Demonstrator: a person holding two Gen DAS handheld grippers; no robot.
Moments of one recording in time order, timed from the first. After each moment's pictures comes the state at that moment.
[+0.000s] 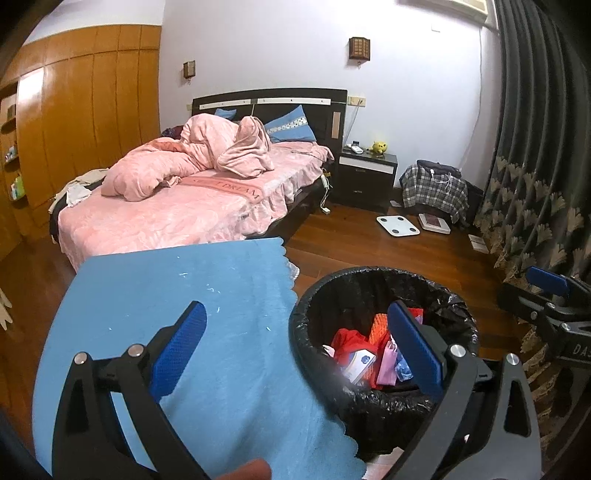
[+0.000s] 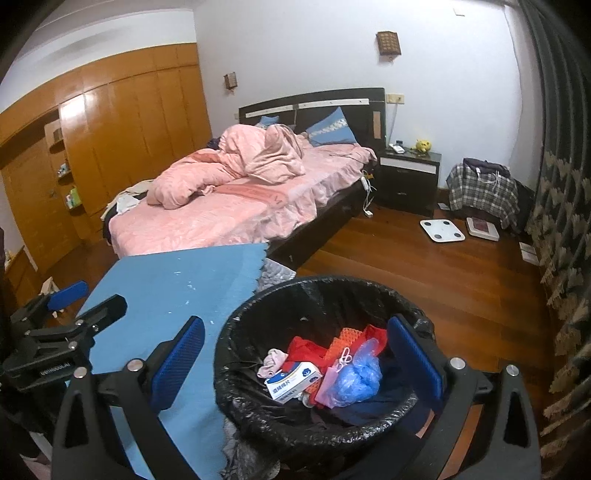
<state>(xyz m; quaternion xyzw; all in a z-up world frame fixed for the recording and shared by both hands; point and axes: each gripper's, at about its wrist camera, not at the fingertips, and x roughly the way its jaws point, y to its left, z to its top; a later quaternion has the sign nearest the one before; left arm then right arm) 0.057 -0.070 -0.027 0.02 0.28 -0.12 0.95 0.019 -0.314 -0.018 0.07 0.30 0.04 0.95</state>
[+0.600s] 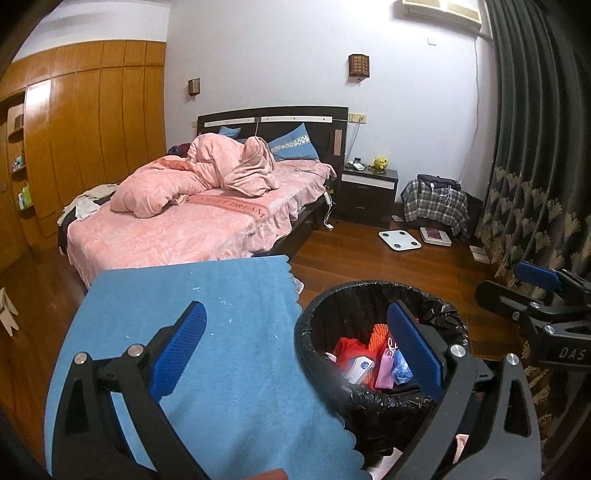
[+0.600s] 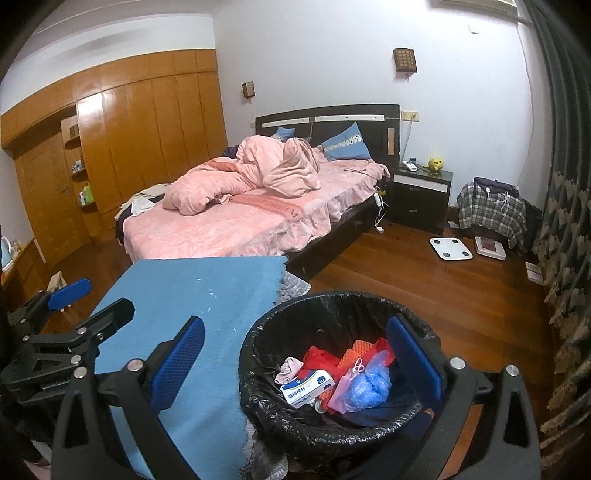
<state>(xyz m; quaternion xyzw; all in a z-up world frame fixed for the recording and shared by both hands) 0.022 -0.063 -0.003 0.02 0.25 -0.11 0.96 -0.002 -0.291 0.006 0.06 0.27 0.06 0.96</state>
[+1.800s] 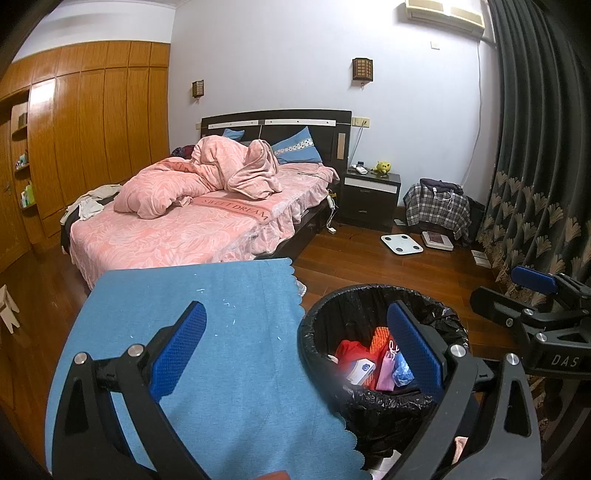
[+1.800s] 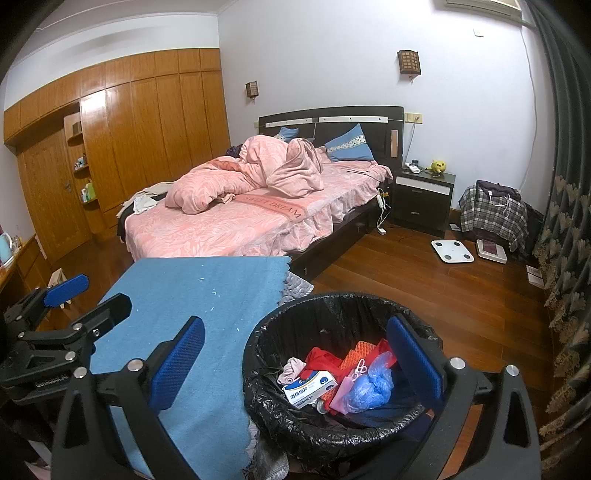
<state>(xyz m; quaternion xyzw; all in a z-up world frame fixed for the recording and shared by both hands) 0.019 -0.058 -0.002 0.02 0.25 -0.11 0.96 -0.002 -0.289 0.008 0.05 0.27 0.06 0.96</state>
